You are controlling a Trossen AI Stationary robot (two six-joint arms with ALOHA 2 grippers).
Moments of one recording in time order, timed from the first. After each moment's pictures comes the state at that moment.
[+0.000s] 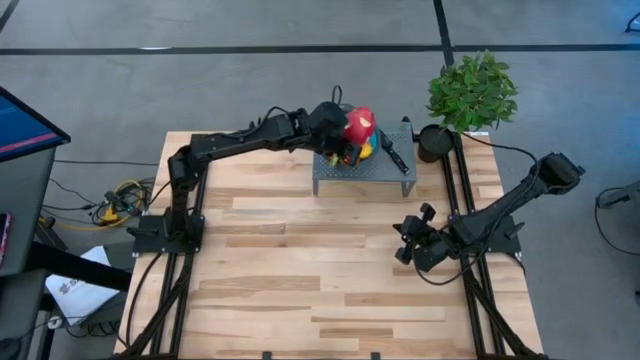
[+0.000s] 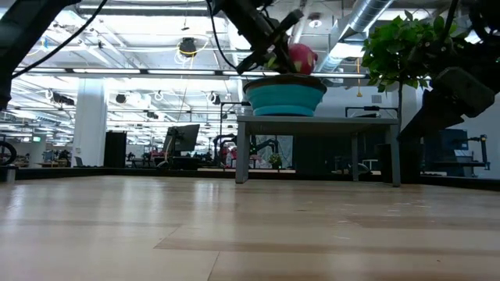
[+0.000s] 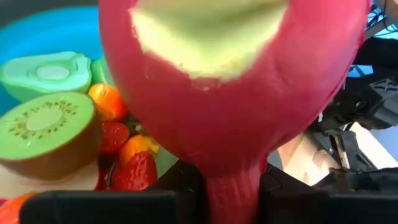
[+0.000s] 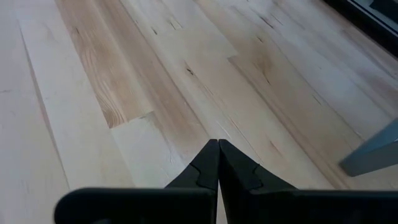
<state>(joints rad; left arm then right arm) 0.32 1.98 1.95 -0.67 -0.07 -0.56 0.54 1.13 0.45 -0.44 0.81 0.83</state>
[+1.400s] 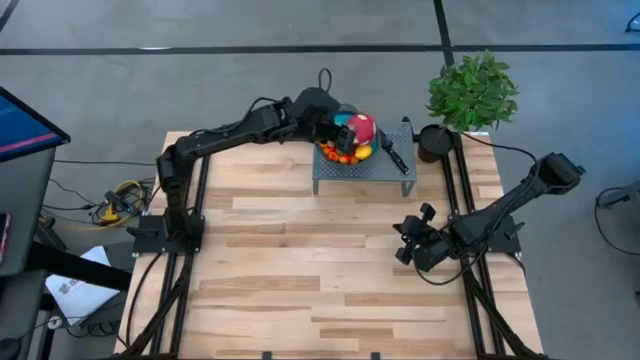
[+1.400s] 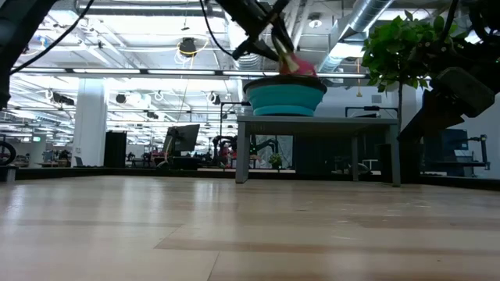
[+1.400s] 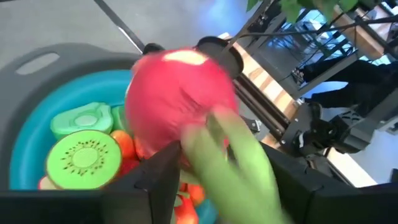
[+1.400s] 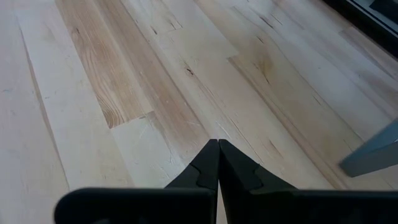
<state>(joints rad) 0.35 1.90 1.95 -0.62 -0.07 -0.53 0.54 1.13 0.45 -0.44 0.81 0.83</state>
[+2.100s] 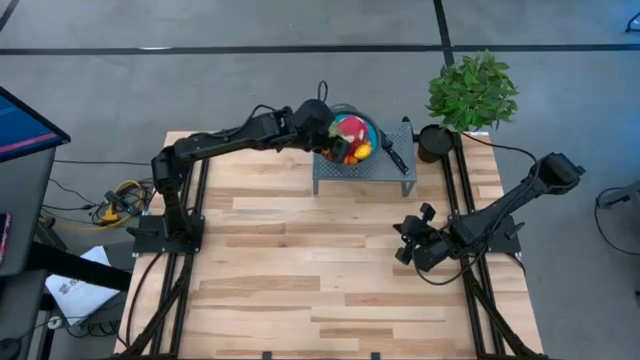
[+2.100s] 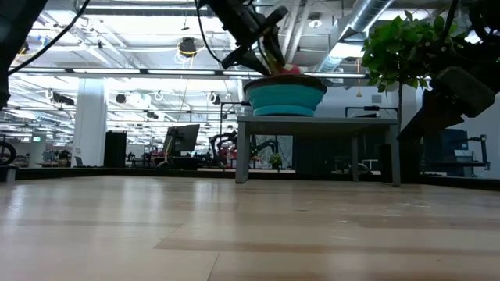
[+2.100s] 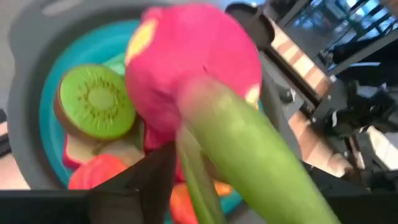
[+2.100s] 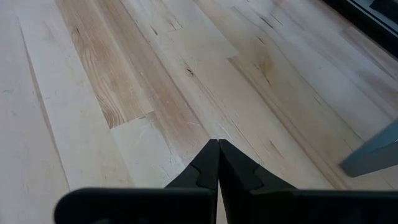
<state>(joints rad) 0.34 1.86 1.81 -0.65 -0.13 -0.54 0.54 1.13 0.45 -0.44 0.81 0.83</state>
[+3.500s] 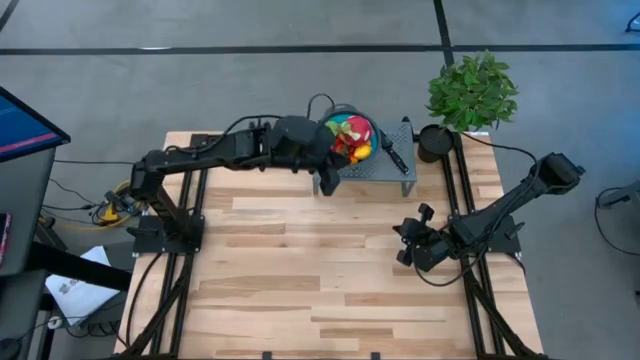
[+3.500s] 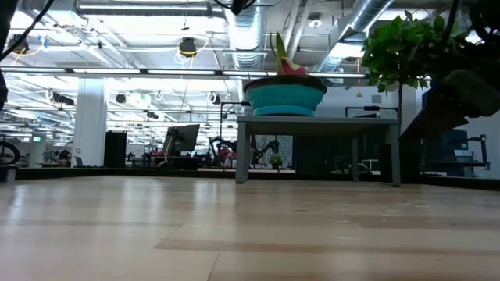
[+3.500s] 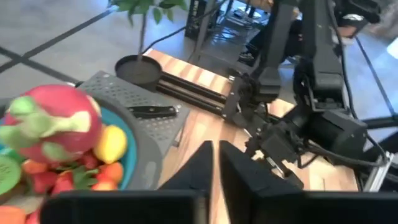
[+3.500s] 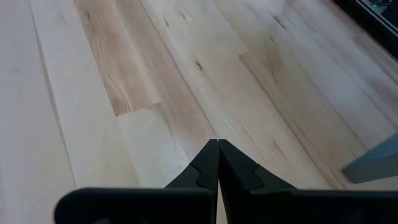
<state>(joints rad) 0.13 1.69 1.81 -0.55 -0.10 -0.27 0.54 1.13 0.45 -0.43 0.78 0.75</state>
